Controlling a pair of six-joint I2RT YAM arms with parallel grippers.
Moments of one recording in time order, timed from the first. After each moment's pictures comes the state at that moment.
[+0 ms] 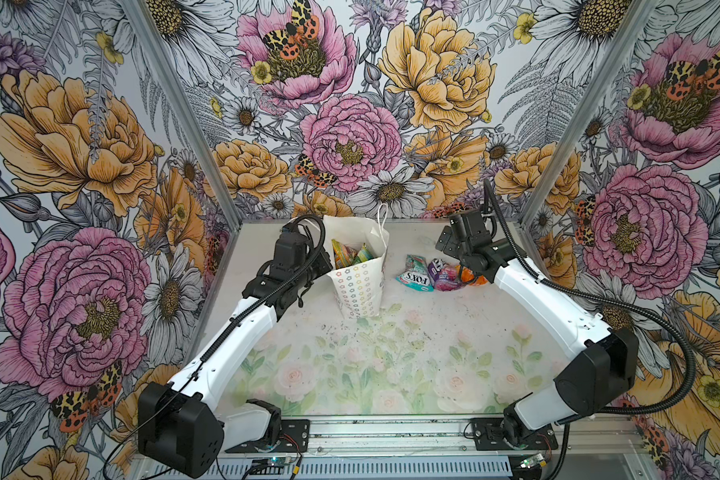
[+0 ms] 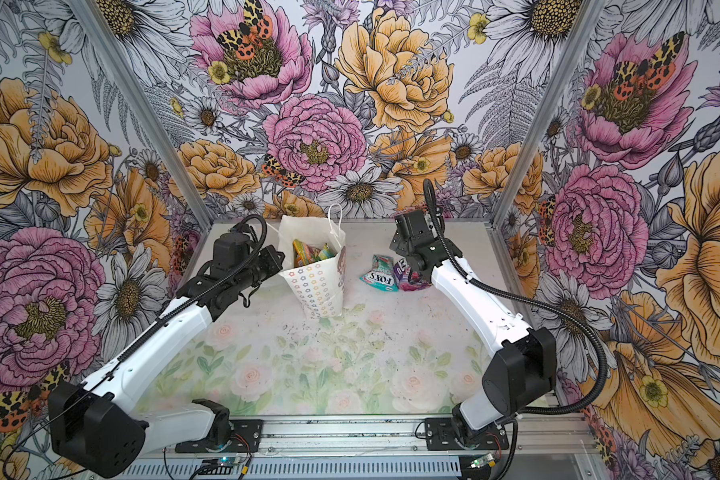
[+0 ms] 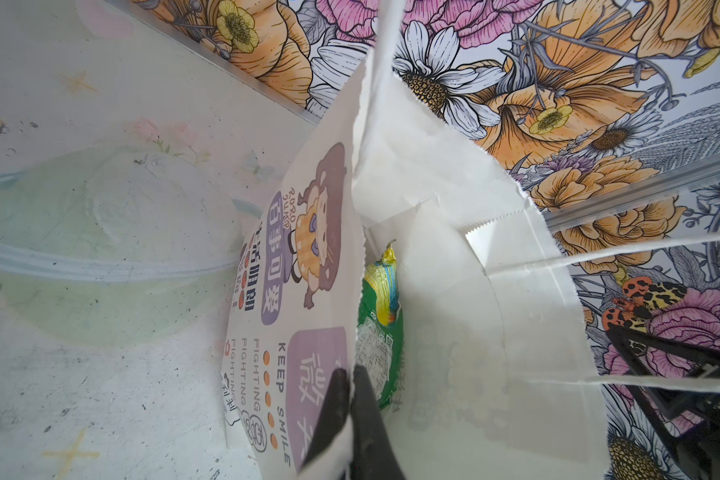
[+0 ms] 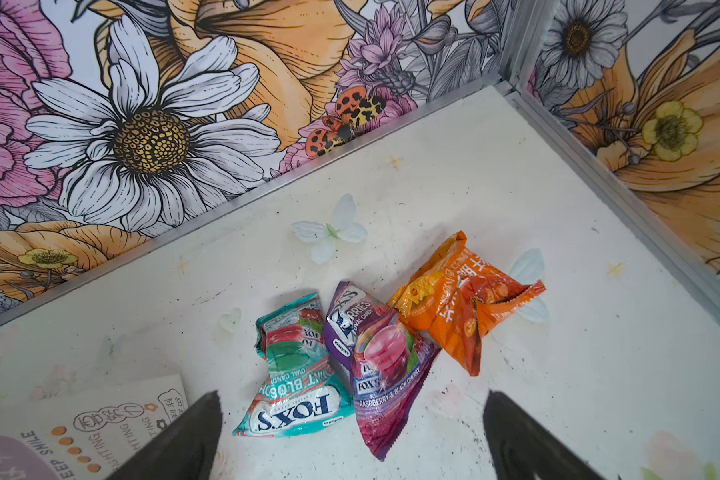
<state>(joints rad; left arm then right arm) -0.34 1.24 1.07 -0.35 0.03 -0.74 0.40 1.54 1.46 -0.72 0.43 0.70</state>
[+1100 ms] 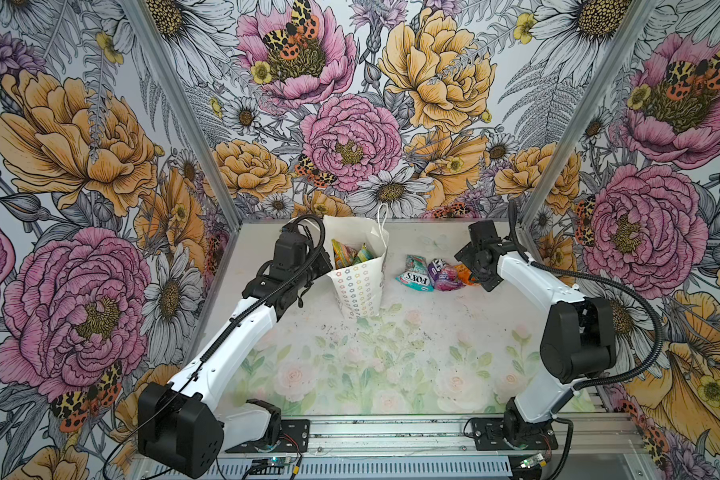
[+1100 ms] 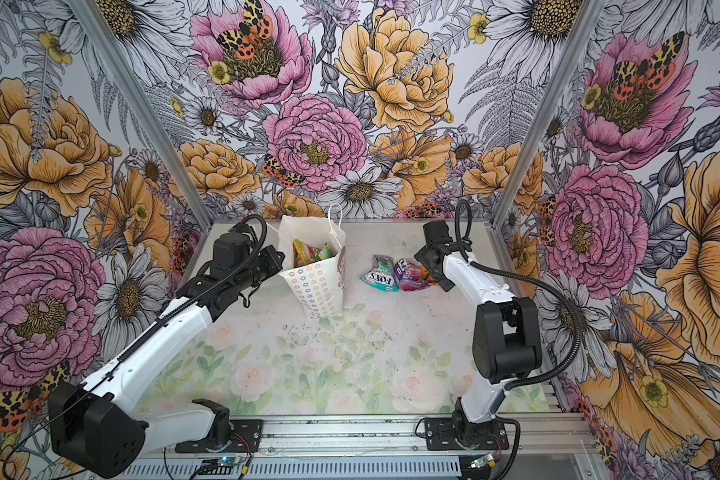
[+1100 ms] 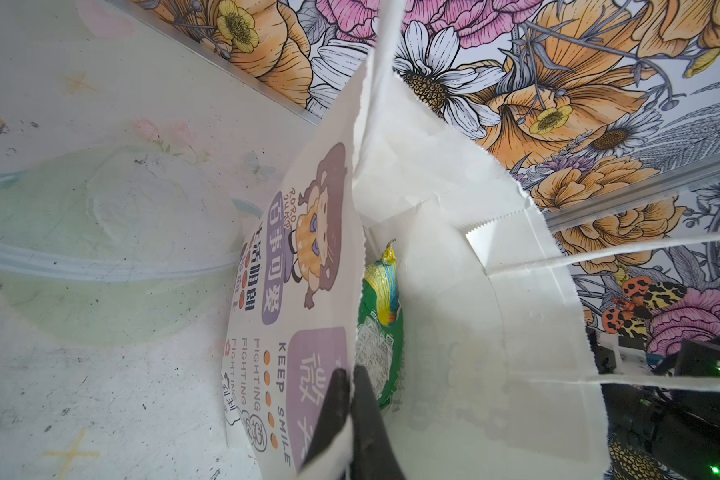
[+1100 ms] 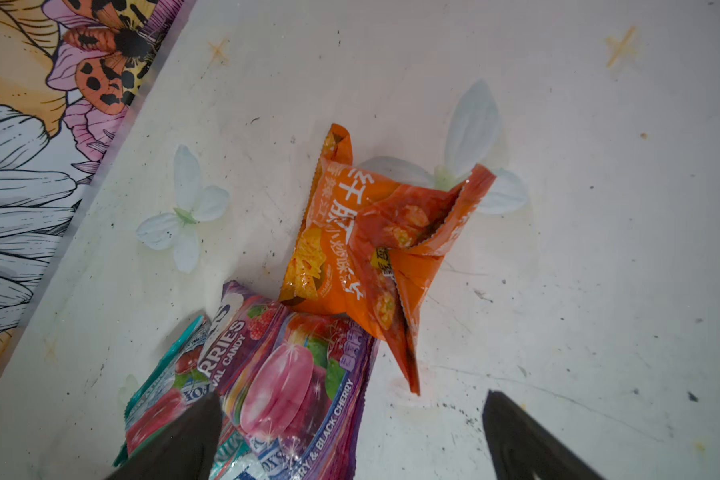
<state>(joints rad) -0.34 1.23 1.07 -0.35 0.03 -0.74 0.13 1.72 1.35 -0.72 0.20 1.02</state>
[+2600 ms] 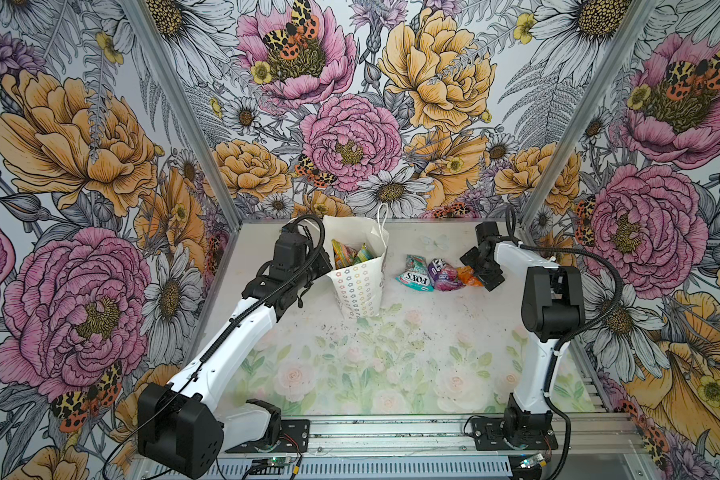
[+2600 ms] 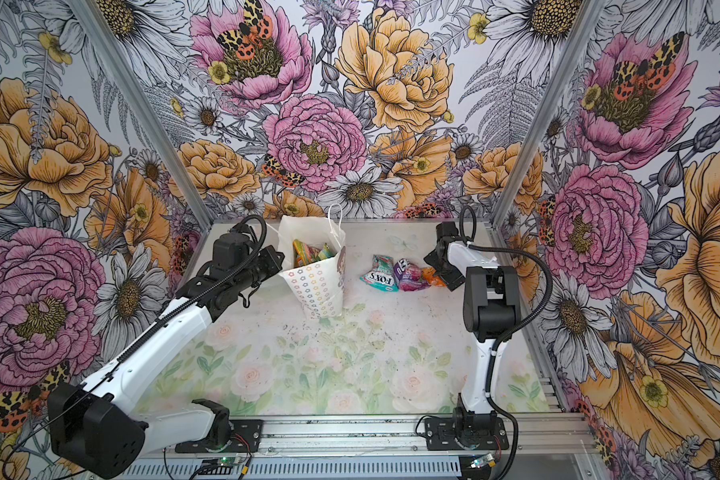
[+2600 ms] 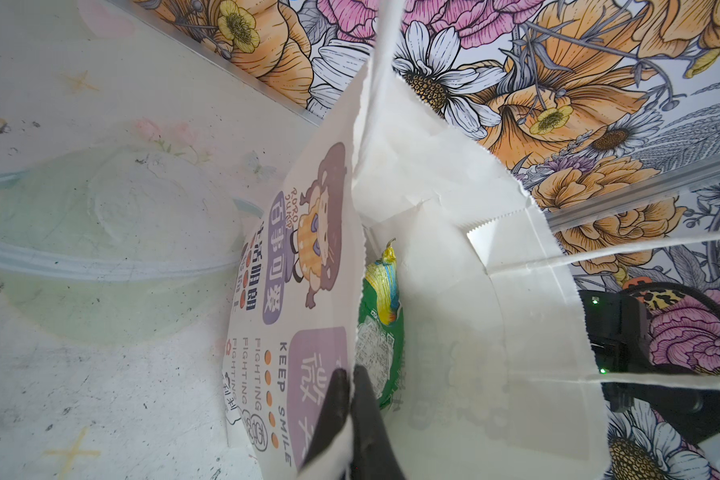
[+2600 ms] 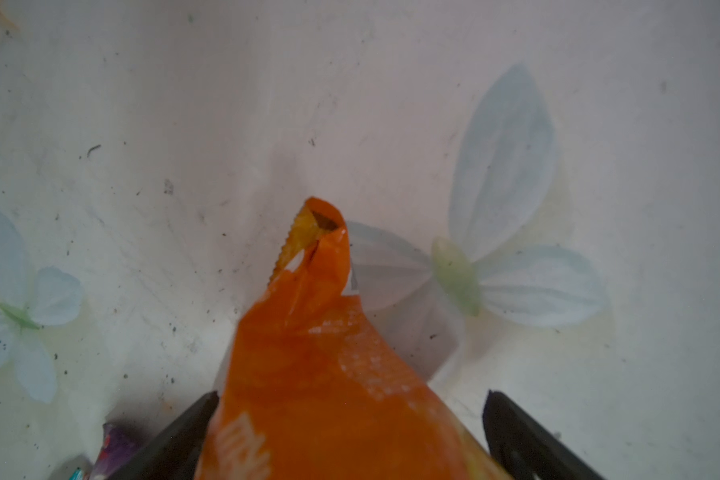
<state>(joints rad) -0.34 1.23 1.07 -0.35 0.03 -0.74 0.00 2.07 1.54 -0.72 0.09 0.95</state>
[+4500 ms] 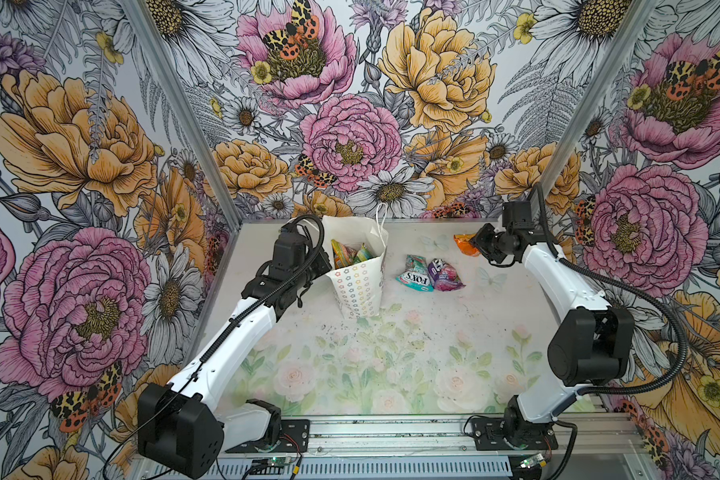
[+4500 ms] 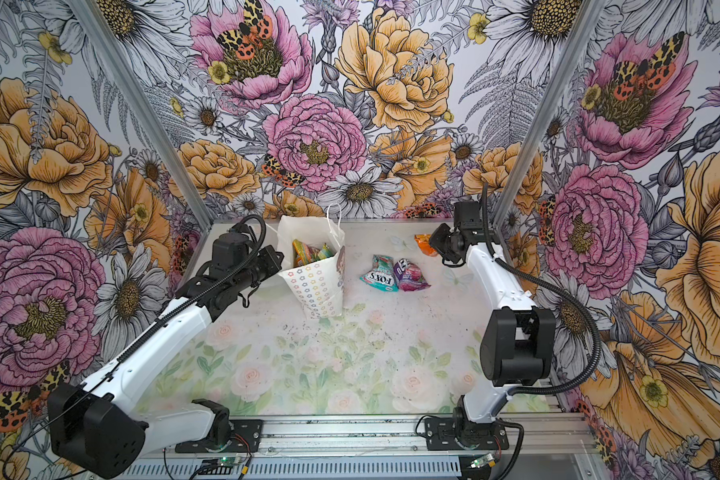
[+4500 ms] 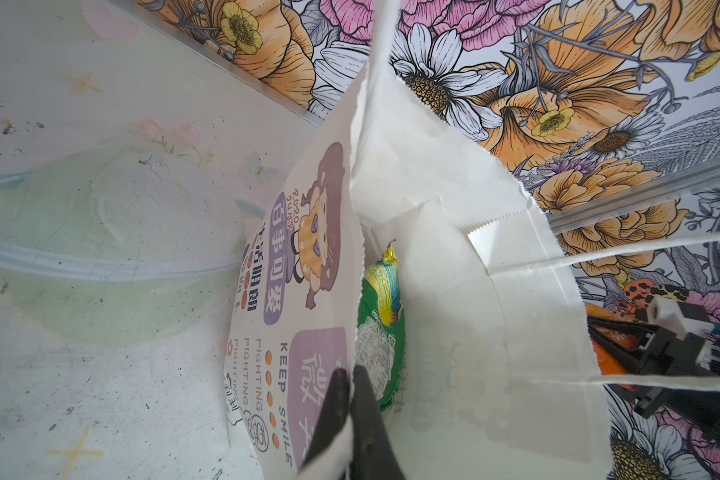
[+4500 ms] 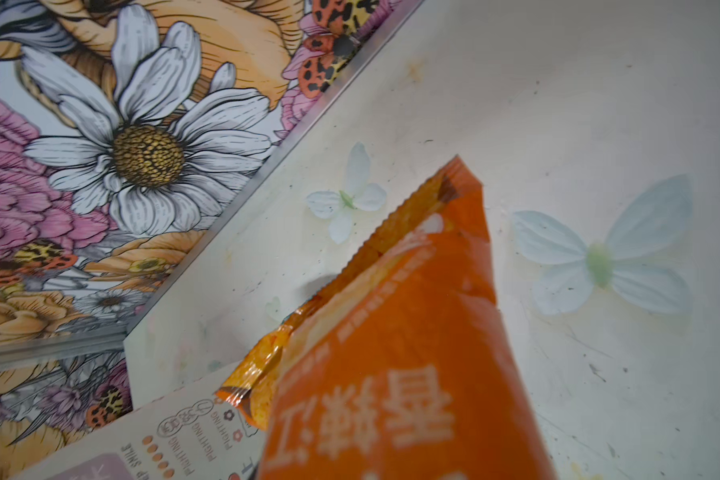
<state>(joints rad) -0.34 1.23 1.07 -0.35 0.03 -0.74 0.01 1.65 1.48 -0.64 -0.27 0.69</state>
